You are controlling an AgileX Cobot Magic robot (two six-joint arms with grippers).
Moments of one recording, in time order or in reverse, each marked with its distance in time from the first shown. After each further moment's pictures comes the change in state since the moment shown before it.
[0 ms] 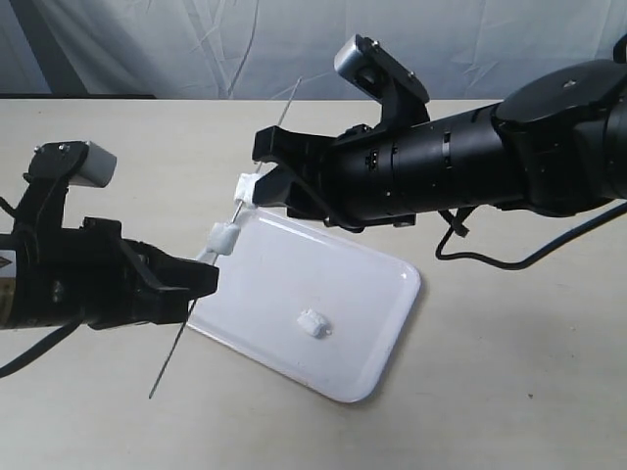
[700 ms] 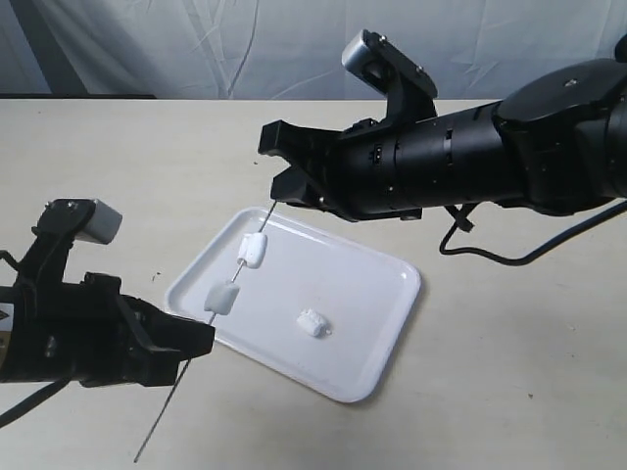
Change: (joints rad) left arm 0.000 0.000 0.094 0.002 -0.064 -0.002; right arm 0.000 0.000 0.000 0.000 -0.047 0.000
